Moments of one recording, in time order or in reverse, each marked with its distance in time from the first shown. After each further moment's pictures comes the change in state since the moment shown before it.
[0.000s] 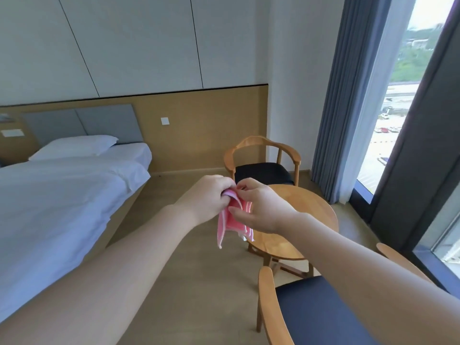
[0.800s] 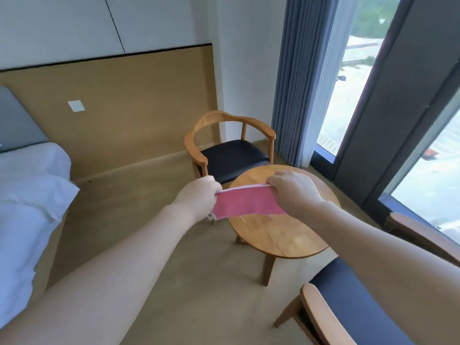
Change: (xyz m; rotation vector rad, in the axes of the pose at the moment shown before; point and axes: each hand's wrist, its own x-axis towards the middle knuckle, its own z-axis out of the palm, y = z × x) left_hand 0.190 -0.311 0.057 0.140 -0.283 0.137; right_hand 0.225 0.127 0.105 -0.574 0.036 0.517
